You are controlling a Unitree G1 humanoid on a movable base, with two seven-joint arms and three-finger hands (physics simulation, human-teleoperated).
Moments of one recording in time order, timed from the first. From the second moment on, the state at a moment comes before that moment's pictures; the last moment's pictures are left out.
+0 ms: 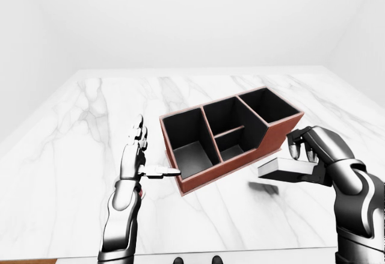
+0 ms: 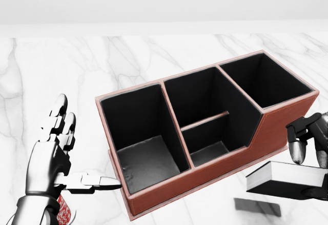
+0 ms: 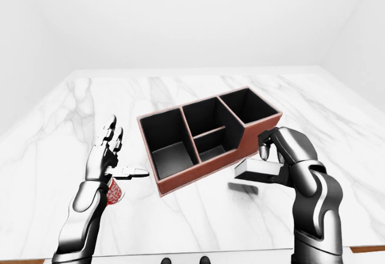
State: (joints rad) left arm 0.00 0.03 0.06 -0.19 -0.01 0.09 -0.09; right arm -0.07 -0.34 -0.41 -0.28 -0.83 0.01 0.55
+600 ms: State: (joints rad) left arm 0.00 0.03 0.06 -0.17 -0.01 0.09 -0.09; right arm -0.23 -0.36 -0.29 -0.33 -0.89 0.06 0.62
